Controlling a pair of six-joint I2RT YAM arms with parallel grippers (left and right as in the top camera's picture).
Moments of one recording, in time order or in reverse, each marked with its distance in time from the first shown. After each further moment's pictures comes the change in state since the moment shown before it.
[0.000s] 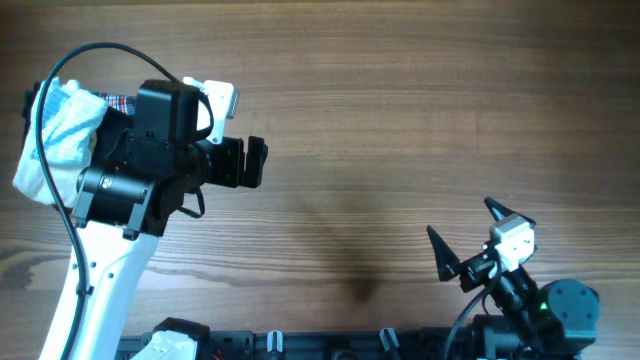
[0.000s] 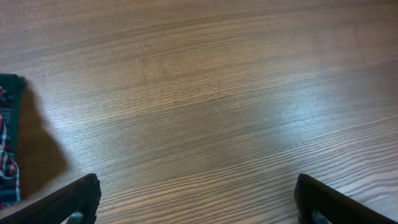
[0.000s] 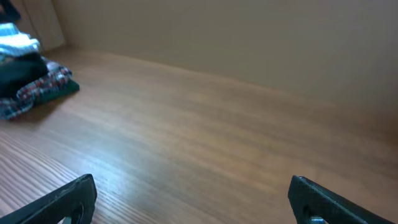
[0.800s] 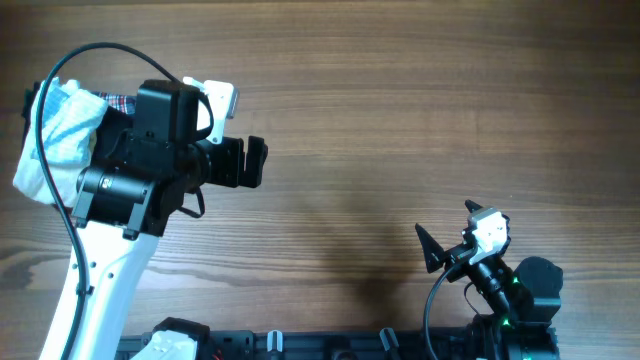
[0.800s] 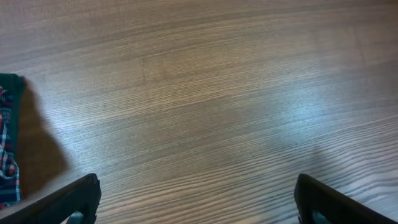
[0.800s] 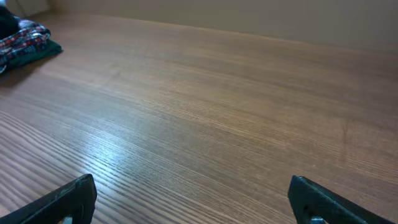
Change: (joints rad) left arm 0.000 0.000 0.000 0.000 0.000 0.000; right arm 0.000 -0.016 -0.262 0.125 0.003 0.000
